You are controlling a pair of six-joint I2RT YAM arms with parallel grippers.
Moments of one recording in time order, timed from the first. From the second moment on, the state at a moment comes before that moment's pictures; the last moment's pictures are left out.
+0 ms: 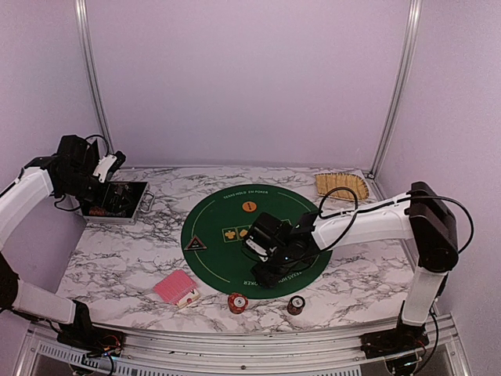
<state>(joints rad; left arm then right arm) -0.01 1.26 1.14 -0.83 0.39 0.34 1.05 1.85 1.20 -0.58 0.11 0.28</state>
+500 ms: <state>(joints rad) -0.01 1.26 1.14 -0.83 0.39 0.34 1.04 1.86 1.16 -0.53 0.10 0.30</state>
